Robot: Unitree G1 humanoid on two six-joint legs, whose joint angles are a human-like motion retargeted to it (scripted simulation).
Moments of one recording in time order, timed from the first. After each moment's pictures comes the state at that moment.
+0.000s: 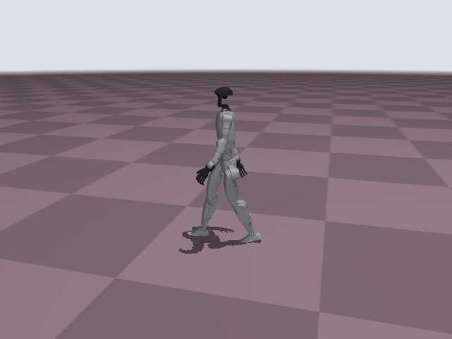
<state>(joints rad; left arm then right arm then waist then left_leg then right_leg) -0.23 0.13 0.22 1.33 0.77 -0.38 -0.06 0.25 -0.12 -0.49 1.63 -0.76 -0.06 0.17 -0.14 0.09 -0.08 0.14 -0.23 -0.31 0.20 -0.10 0.24 -0.39 -0.08 0.21 0.00 -0.01 0.15</state>
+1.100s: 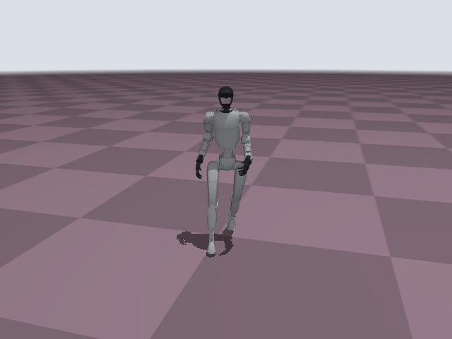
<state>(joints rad) 0.14 0.01 0.09 0.62 0.11 -0.53 -0.26 0.39 -0.07 -0.36 0.79 -0.43 -0.49 0.12 -0.14 0.08 -0.04 0.14 -0.09 -0.11 0.25 0.07 0.04 -0.50 -0.02 -0.05 0.20 0.02 0.05</state>
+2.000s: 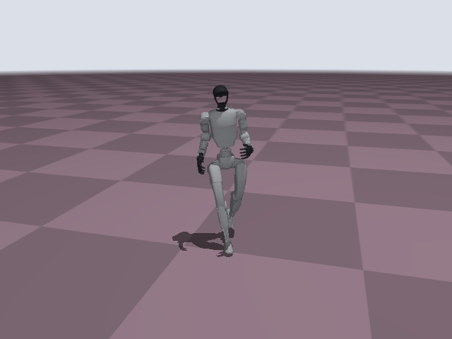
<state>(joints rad) 0.05 0.10 -0.06 0.33 -0.11 -0.54 -0.38 0.51 0.02 -0.30 0.38 -0.23 -0.57 0.12 -0.16 0.06 -0.06 0.09 -0.05 0.01 0.38 0.49 -0.26 -0.47 0.00 -0.23 0.21 0.01 -0.24</state>
